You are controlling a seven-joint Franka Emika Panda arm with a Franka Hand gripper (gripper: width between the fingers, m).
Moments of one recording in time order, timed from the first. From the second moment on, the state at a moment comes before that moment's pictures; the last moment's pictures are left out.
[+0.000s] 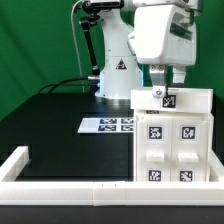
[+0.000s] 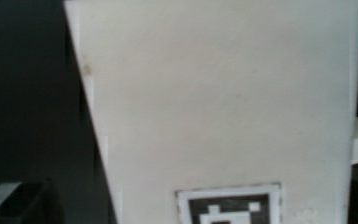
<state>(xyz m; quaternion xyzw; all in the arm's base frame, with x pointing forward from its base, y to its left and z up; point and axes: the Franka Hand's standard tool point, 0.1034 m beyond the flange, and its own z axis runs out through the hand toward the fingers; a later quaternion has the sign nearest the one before) 0.628 0.056 0.160 0.85 0.53 0.07 0.06</state>
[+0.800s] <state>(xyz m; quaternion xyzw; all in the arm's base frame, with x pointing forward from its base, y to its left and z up) 0.625 0.053 0.160 0.91 0.40 0.09 0.05</state>
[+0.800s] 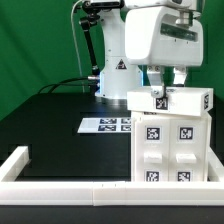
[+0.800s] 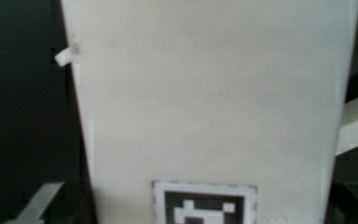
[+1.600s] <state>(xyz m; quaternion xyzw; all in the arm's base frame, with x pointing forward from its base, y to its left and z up) 0.622 0.067 0.160 0.99 0.04 0.14 0.01</state>
